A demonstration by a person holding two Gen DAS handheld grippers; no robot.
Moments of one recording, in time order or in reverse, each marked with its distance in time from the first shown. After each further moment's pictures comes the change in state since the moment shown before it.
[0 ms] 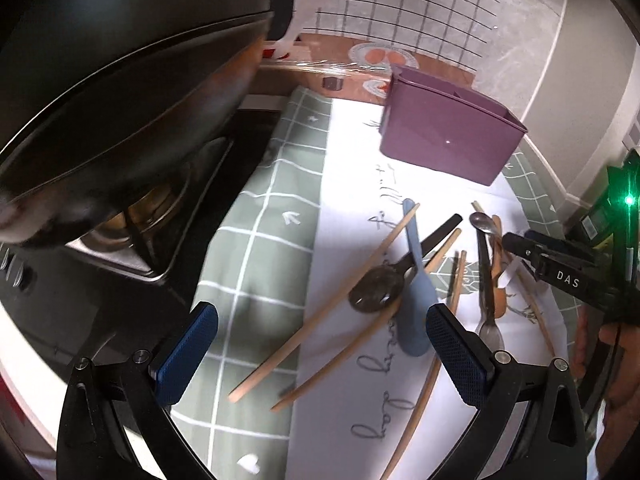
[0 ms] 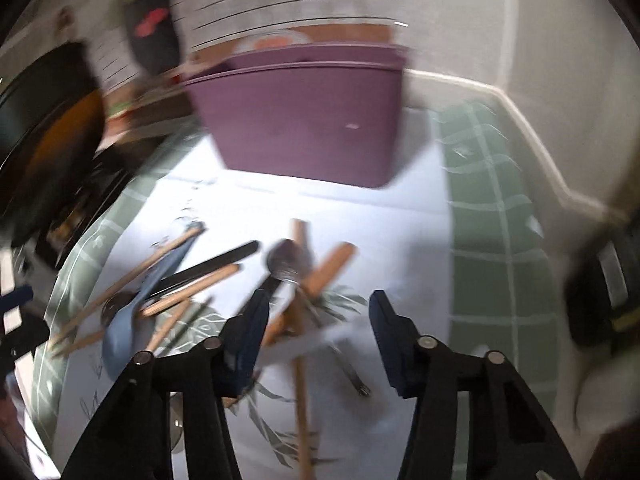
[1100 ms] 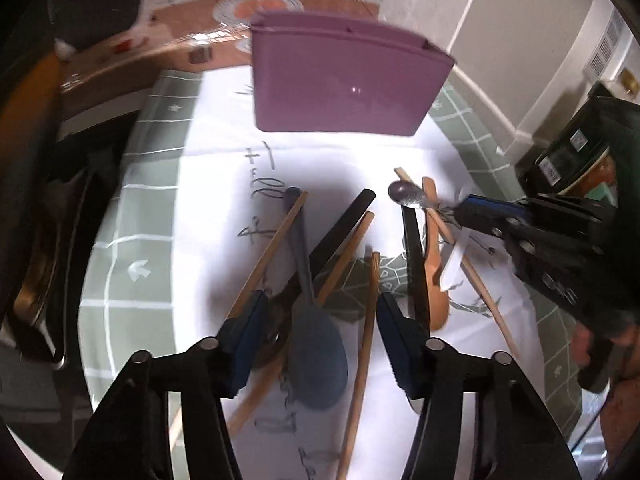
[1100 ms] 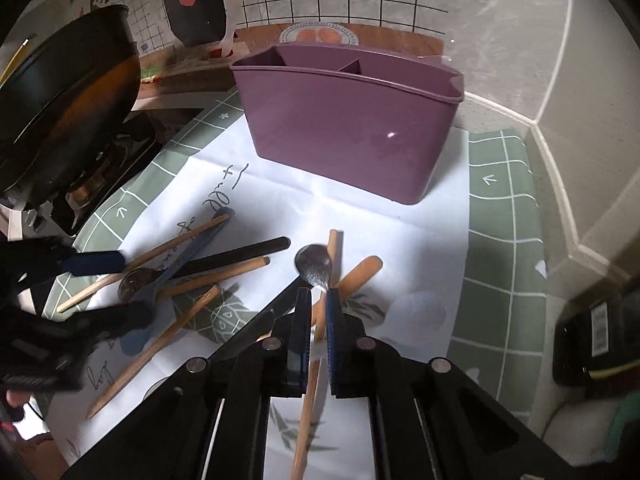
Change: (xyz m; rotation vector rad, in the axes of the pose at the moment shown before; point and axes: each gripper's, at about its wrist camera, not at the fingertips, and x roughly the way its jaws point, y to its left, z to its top) left arm 0.062 -0.081 0.043 0.248 0.204 -0.213; right arm -0.019 0.014 0.007 -0.089 0.073 -0.008
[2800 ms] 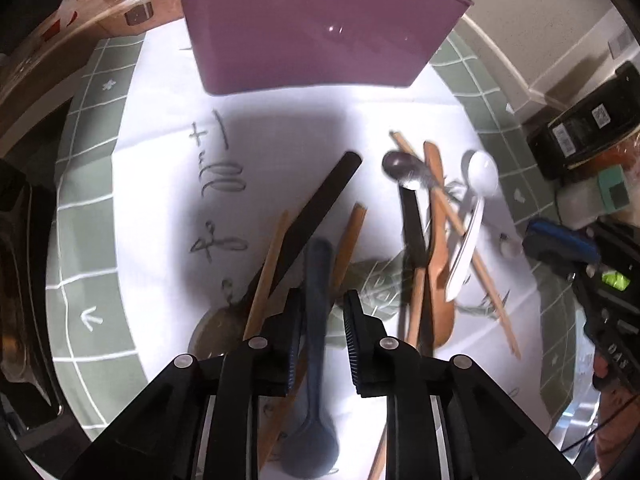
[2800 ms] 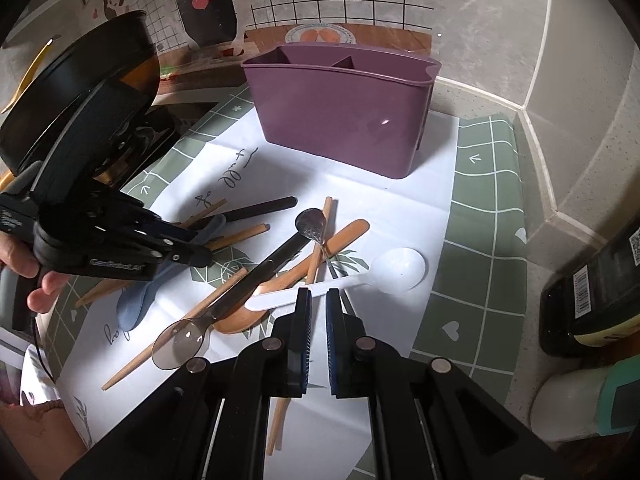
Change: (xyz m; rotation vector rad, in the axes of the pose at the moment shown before) left arm 0.047 -0.010 0.031 0.034 0.254 -0.061; right arm -0.027 -0.019 -0.023 0.001 0.007 0.074
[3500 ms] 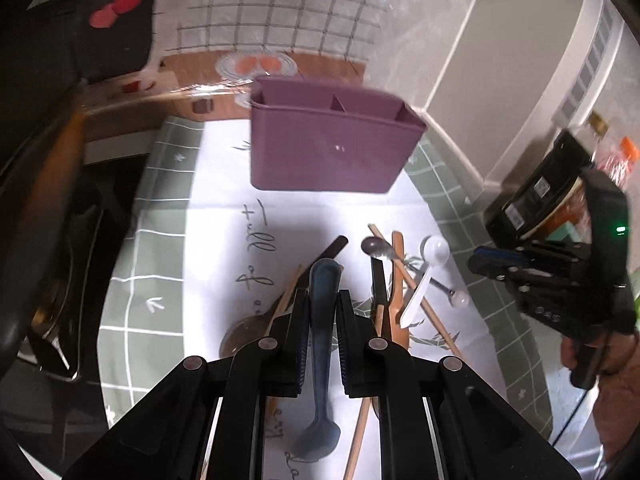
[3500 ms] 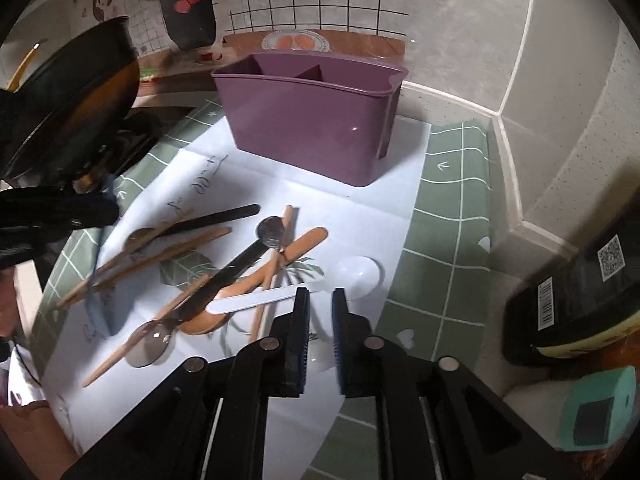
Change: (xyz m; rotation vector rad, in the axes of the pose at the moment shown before) left arm -0.087 -0.004 -0.055 -0.081 -0.422 -0.001; right arm -0.001 -0.015 0.008 -0.023 -0.005 -0.076
